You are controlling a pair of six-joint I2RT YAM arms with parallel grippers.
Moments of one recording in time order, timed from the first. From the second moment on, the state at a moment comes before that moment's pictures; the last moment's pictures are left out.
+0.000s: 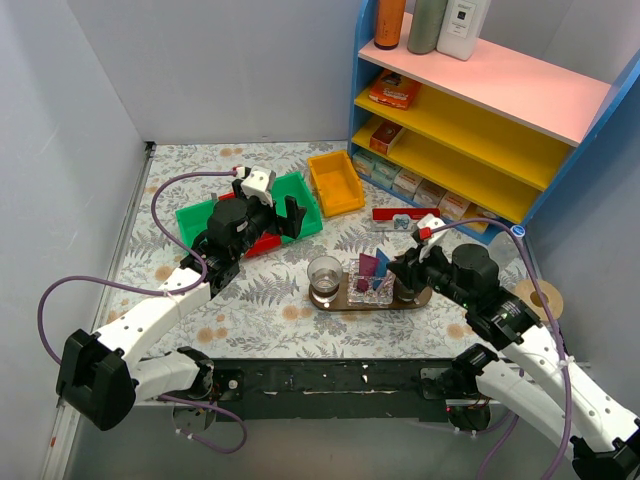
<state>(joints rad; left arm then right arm) -0.56 1.13 0.80 0.20 -0.04 -0.14 0.64 0.60 0.62 -0.32 -0.15 0.04</state>
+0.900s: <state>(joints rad) -0.56 1.14 0.80 0.20 -0.04 -0.14 0.72 0.60 0.59 -0.26 -0.06 0.02</state>
